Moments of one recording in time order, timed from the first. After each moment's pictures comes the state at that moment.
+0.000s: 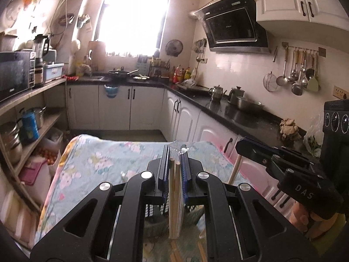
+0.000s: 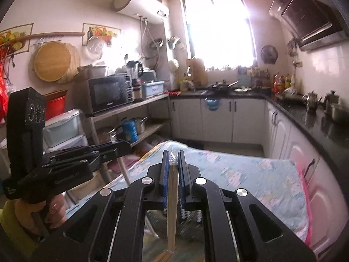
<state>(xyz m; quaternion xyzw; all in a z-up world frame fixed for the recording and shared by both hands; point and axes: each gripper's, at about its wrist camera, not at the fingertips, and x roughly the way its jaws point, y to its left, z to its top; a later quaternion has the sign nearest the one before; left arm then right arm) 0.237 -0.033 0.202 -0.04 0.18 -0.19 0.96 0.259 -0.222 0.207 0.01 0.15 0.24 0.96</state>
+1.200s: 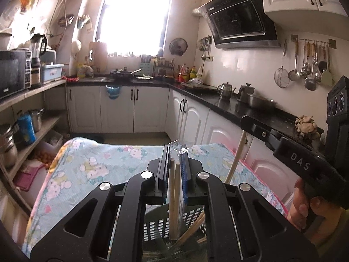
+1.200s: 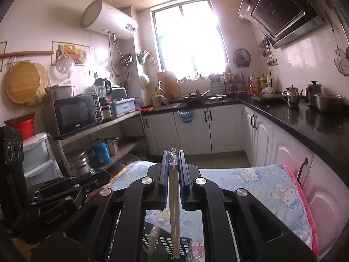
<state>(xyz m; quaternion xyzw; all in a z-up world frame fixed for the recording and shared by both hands) 0.311 -0.059 0.154 -0.03 0.17 -0.17 0.97 0.358 -0.259 0.156 0.06 0.12 0.16 0.98</state>
